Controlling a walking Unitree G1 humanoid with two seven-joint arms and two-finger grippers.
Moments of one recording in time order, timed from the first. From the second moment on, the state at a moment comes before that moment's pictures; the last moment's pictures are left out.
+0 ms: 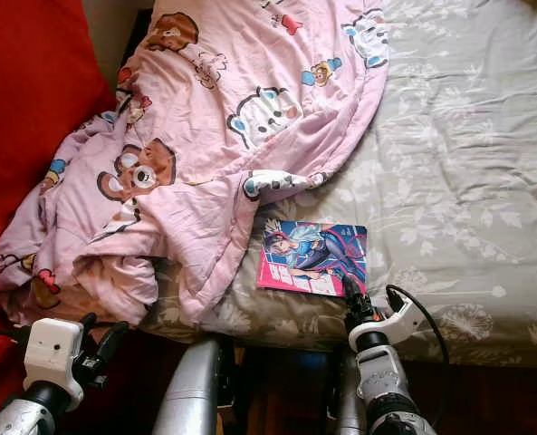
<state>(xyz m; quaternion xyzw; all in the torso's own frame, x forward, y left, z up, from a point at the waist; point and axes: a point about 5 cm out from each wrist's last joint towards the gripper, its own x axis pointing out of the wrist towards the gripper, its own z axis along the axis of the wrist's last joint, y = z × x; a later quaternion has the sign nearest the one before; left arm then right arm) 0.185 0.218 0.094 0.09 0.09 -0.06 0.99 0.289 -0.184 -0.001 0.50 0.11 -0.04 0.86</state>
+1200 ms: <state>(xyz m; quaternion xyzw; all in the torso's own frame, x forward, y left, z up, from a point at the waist) 0.238 0.218 0.081 0.07 0.06 -0.05 0.99 0.296 -0.206 0.015 0.48 0.02 -0.14 0.87</state>
